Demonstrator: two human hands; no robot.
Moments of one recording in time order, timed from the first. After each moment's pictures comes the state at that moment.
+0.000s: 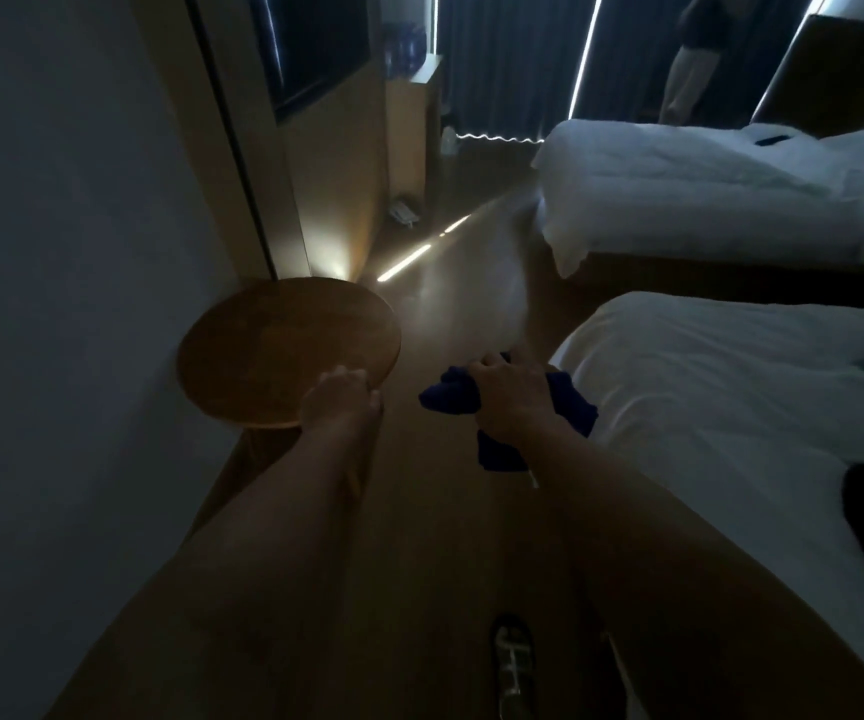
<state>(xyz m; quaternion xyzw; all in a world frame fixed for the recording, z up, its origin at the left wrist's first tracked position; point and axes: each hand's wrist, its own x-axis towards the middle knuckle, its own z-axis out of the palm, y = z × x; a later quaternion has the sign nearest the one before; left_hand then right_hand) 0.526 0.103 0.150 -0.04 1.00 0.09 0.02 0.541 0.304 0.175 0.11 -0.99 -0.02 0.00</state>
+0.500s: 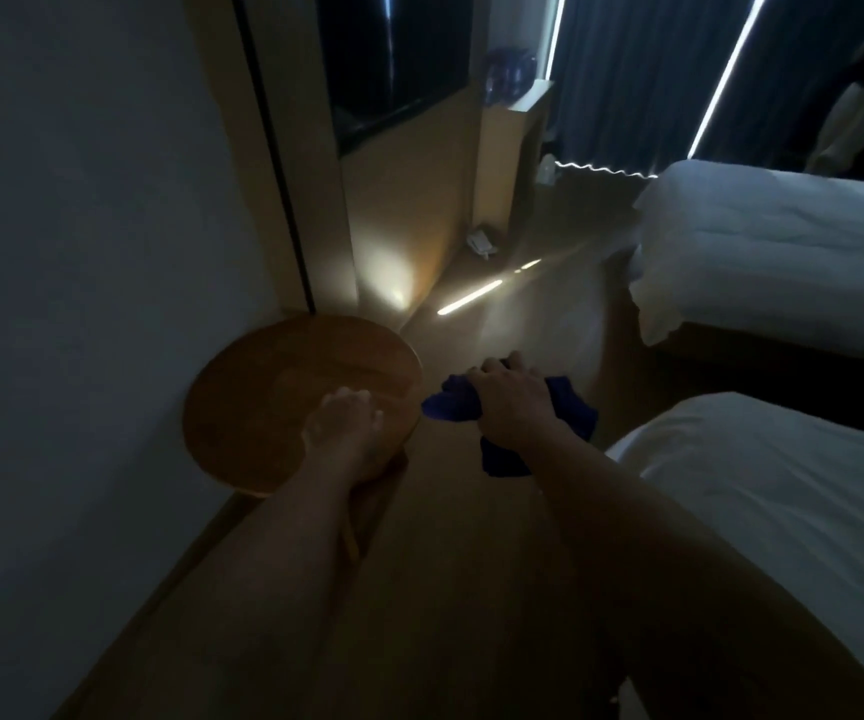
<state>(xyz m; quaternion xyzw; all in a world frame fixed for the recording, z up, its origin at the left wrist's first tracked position) 0.334 0.157 0.147 -0.18 0.98 0.12 0.01 0.282 0.348 0.181 0.25 -0.97 -0.03 0.01</state>
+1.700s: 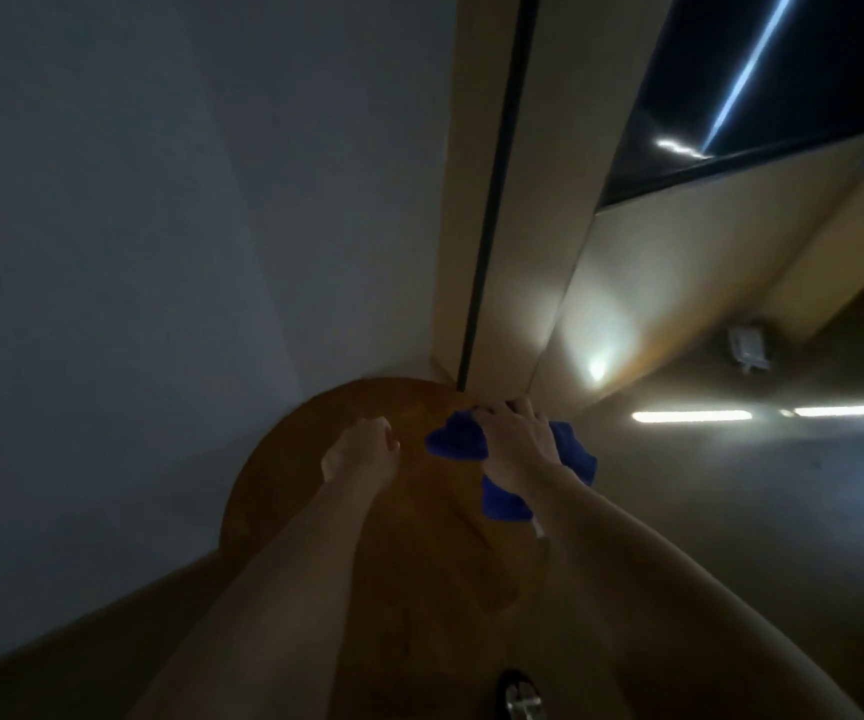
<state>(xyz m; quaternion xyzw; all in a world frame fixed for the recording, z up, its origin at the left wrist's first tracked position) 0.011 -0.061 0.072 -0.49 0.84 0.23 0.02 -0.131 0.054 0.095 0.51 -0.86 -0.02 -0.08</state>
